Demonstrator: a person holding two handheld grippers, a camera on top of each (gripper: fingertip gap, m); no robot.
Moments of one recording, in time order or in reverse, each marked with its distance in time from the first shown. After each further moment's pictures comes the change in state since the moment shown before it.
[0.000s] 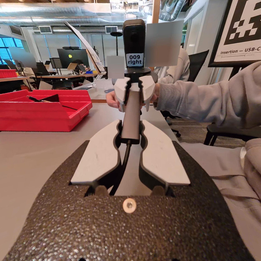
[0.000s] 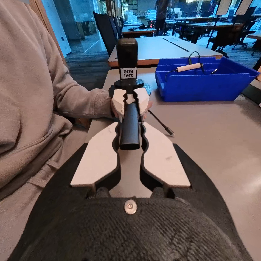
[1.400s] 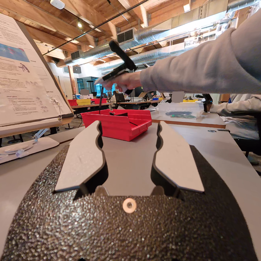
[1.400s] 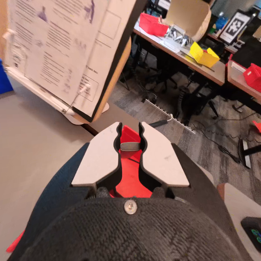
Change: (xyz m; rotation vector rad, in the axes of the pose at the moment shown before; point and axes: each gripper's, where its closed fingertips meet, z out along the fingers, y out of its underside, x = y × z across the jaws) left arm -0.062 -0.016 -0.034 0.206 -0.518 0.133; right arm 0.393 -0.070 -0.175 -0.297 1.014 -0.015
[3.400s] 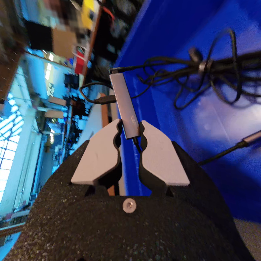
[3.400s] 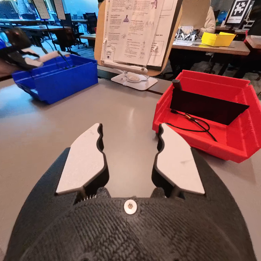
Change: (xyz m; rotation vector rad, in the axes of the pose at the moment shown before) left arm -0.329 -0.027 -0.186 -1.344 -0.939 0.799; right arm -0.209 0.119 -0.226 0.170 -0.053 0.294
